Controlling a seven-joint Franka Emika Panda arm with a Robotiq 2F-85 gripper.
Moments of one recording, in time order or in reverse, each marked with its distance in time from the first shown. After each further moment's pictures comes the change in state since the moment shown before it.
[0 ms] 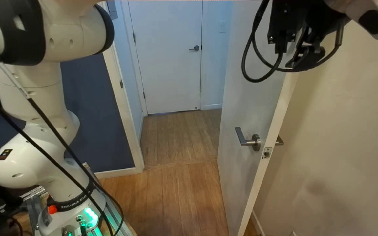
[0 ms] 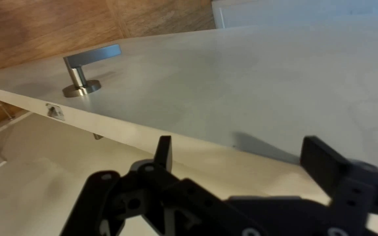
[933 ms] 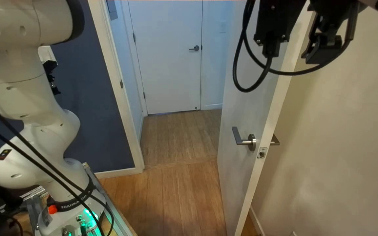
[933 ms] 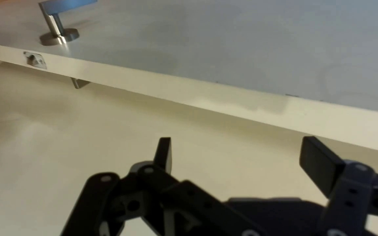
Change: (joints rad) arm -0.018 -0.169 -0.054 -0.217 0.090 0.167 -0.101
